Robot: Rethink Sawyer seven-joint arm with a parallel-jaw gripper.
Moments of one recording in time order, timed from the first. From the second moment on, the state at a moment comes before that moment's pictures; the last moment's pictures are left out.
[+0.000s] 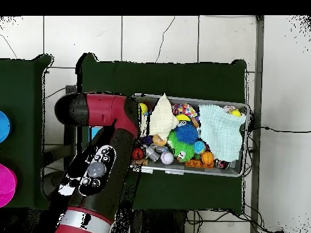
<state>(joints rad) 0.32 -0.29 -0.54 1.16 0.29 0.63 1.80</state>
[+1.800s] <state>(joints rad) 0.31 -0.34 -0.50 1.14 0.44 0.72 1.80</state>
